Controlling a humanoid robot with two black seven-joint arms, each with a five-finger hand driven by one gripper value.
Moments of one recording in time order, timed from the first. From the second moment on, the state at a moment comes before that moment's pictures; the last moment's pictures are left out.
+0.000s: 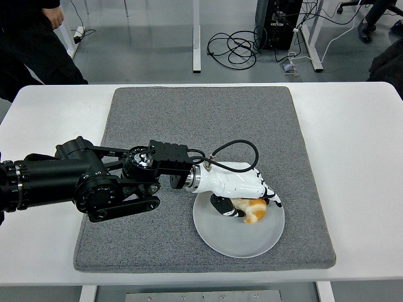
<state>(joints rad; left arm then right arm) -1.28 0.08 0.20 -1.09 1.54 0.12 -0.33 -0.08 0.00 -0.01 0.15 -0.10 -0.05 0.22</state>
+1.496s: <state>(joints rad) -1.69 0.28 0.16 -1.24 1.23 0.09 -0.34 -0.08 0.00 -0.01 0.15 -0.10 -0.05 0.22</state>
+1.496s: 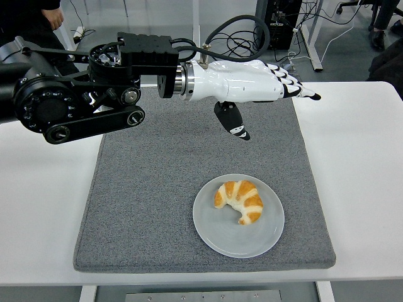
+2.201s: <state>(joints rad) -1.42 0.31 0.03 -0.86 0.48 0.09 -0.34 -0.08 0.00 -0.01 0.15 -0.10 -0.05 0.22</state>
